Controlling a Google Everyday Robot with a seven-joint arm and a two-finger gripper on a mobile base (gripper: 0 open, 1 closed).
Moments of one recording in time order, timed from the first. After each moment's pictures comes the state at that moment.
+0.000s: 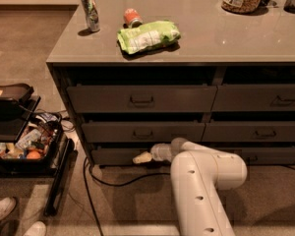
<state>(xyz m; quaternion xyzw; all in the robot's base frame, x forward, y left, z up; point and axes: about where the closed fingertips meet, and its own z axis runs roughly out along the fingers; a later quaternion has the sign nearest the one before) 0.780 -0.002 0.229 -0.29 0.85 0.29 0.34</state>
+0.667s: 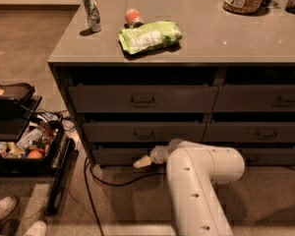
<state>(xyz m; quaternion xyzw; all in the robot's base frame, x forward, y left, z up) 0.760 -0.008 0.210 -0.32 0.87 0.24 0.30</state>
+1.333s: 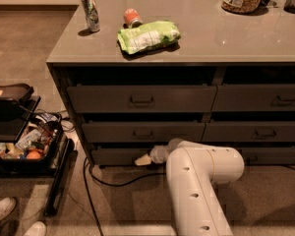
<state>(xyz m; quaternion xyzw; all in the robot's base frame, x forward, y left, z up) 0.759 -0.008 0.210 -0.32 0.87 0.24 0.30</state>
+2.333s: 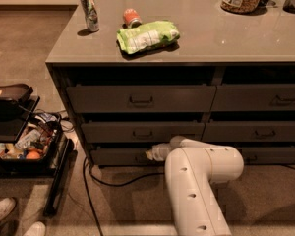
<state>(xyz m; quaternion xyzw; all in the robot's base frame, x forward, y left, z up) 0.771 -0.013 0.217 -0.32 0.87 0.24 0.30</state>
